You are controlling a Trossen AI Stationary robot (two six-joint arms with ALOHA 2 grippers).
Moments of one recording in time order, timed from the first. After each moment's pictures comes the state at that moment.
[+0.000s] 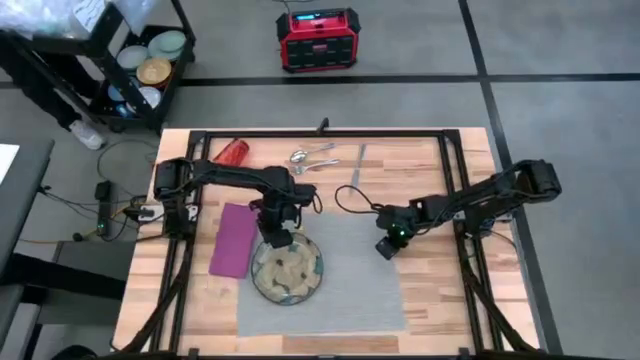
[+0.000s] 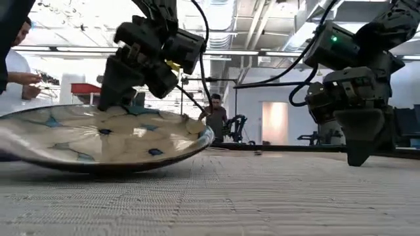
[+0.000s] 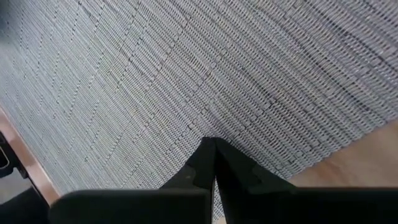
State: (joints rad) left arm 0.14 1.86 1.35 -1.32 0.42 -0.30; right arm 0.04 1.46 0.47 -0.17 -0.28 0.94
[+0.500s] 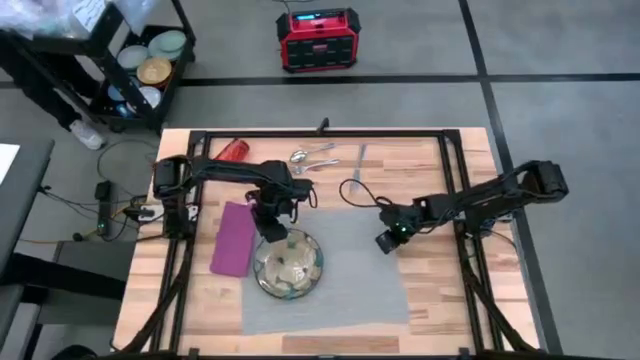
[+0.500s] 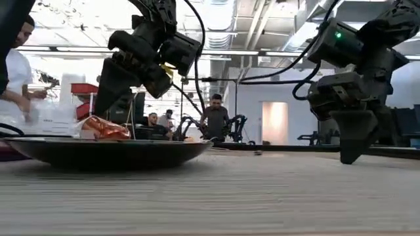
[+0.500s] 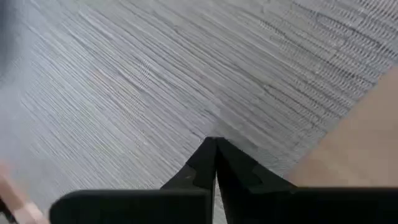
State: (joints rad) left arm 0.17 1.83 1.35 -1.39 0.32 -0.24; right arm 0.04 1.34 0.49 -0.19 -0.15 1.04
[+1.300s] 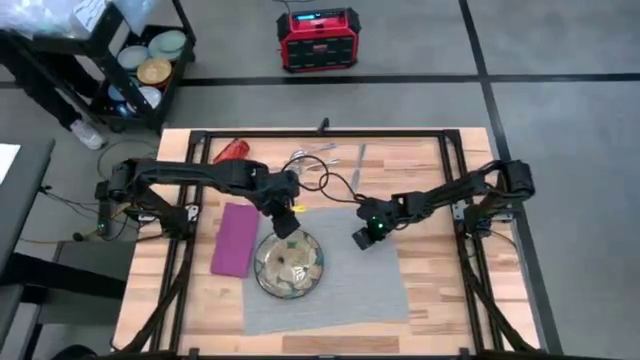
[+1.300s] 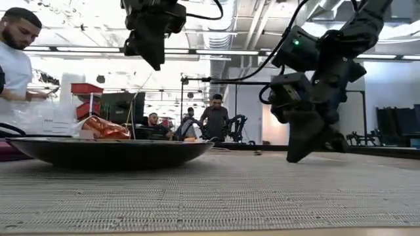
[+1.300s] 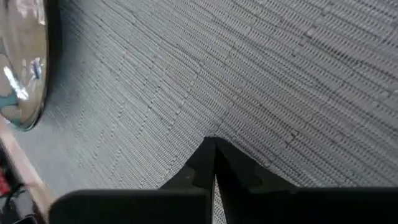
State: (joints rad) left arm 0.03 1.51 1.35 -1.04 0.03 -0.53; right arm -0.02 1.63 0.65 -0.08 -0.22 0.97
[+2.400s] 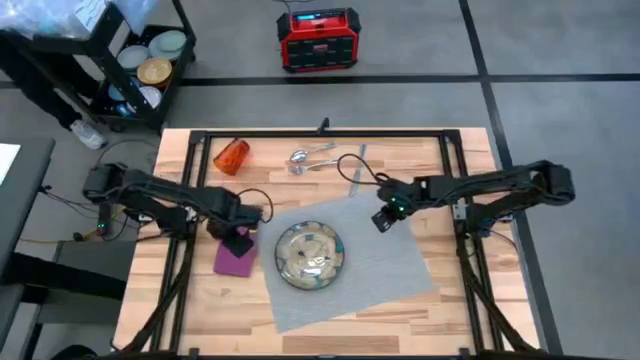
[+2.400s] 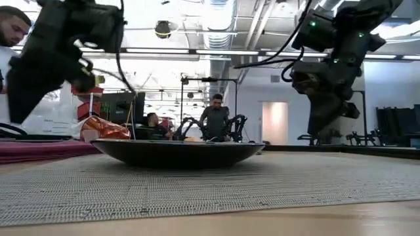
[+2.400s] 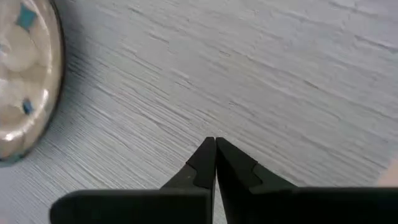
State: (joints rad) left arm -0.09 1.29 0.71 -1.06 0.18 -1.02; right arm -0.14 1.29 0.65 -0.46 -0.03 0.74
